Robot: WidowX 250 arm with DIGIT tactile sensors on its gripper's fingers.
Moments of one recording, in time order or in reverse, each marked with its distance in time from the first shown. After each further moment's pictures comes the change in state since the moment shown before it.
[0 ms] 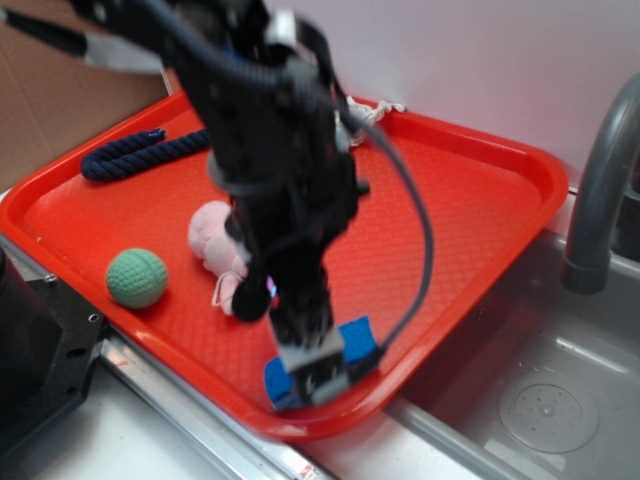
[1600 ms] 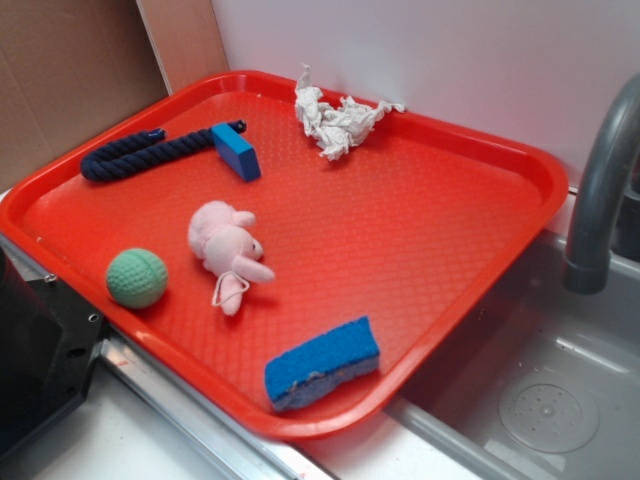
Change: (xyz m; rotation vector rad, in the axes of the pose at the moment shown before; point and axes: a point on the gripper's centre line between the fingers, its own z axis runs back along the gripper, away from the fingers) arm -0.074 0.144 0.181 -0.046 -0.059 0.478
